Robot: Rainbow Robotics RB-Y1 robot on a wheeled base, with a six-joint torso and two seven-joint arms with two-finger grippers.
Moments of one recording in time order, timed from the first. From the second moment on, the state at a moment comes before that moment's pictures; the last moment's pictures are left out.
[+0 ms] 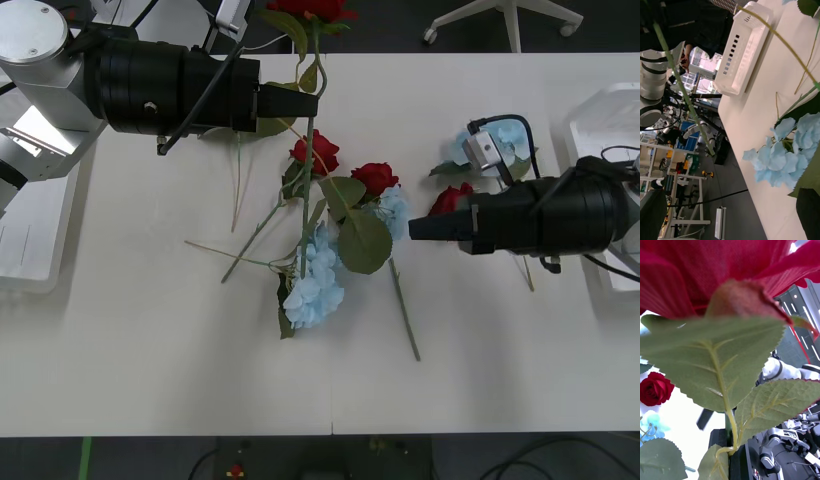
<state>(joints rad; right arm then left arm) -0.49 -0.89 0.52 -1.43 -2.38 1.14 2.27 -0.84 0.68 -0.41 -1.30 2.18 1.16 -2.14</state>
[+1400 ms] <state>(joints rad) -0.38 -0.48 0.46 -1.55 -2.25 0.84 2.29 -0.84 0.68 -0.41 -1.30 2.18 1.16 -2.14</state>
